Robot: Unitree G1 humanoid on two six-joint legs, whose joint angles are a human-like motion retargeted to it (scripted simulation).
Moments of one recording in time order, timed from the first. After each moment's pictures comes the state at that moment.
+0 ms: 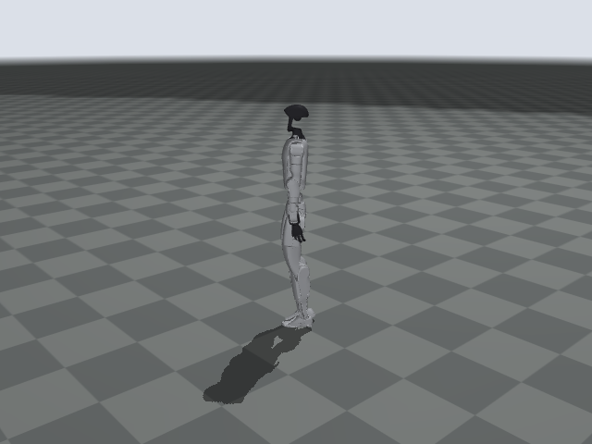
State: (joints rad) left arm -0.02 0.05 0.18 1.60 0.42 0.11 -0.17; right arm 0.05 -0.11 0.09 1.53 -0.62 -0.01 0.18; waist -0.02 -0.05 -0.11; left_leg 0.03 -0.07 0.45 -0.02 -0.29 0.05; right_leg -0.01 -0.05 -0.22 0.05 0.15 0.05
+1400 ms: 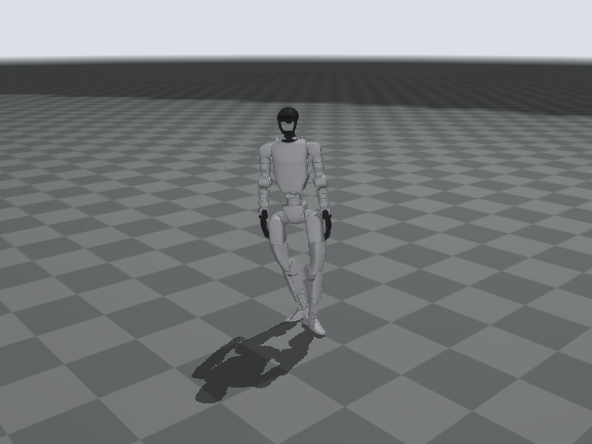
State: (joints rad) left arm 0.00 0.10 0.32 1.60 0.23 0.07 0.02; right arm 0.06 -0.11 -0.02 1.50 -0.49 -0.02 0.08; waist 0.07 -0.05 -0.03; left_leg -0.08 0.08 0.86 0.10 0.00 -0.25; right_leg 0.15 -0.05 -0.79 0.04 -0.10 0.13
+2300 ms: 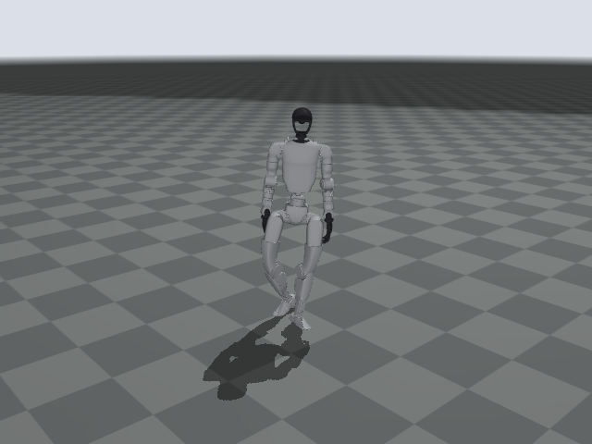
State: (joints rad) left arm -0.04 0.09 0.31 1.59 0.29 0.06 0.00; right arm 0.08 -0.09 -0.04 1.47 -0.39 -0.08 0.14; waist 0.02 0.05 -0.06; left_leg 0.02 0.03 0.57 -0.03 -0.15 -0.11; right_leg 0.07 -0.14 -0.78 0.57 -0.12 0.04
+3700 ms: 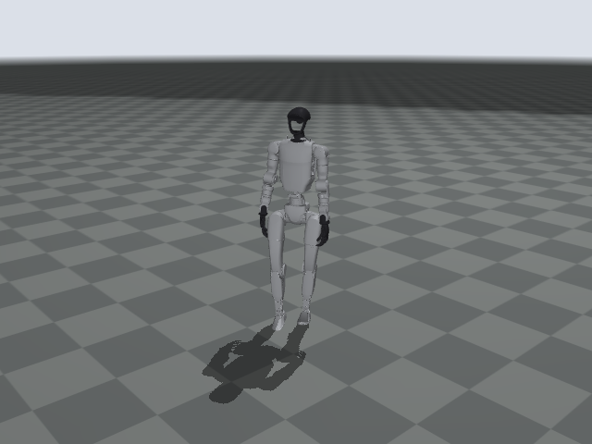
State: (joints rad) left arm -0.06 0.11 0.28 1.60 0.31 -0.01 -0.01; right arm -0.01 -0.12 0.01 1.43 -0.41 -0.09 0.16; waist -0.10 -0.05 -0.06; left_leg 0.04 -0.12 0.15 0.01 -0.30 0.14; right_leg -0.17 0.03 0.11 0.22 0.04 0.06
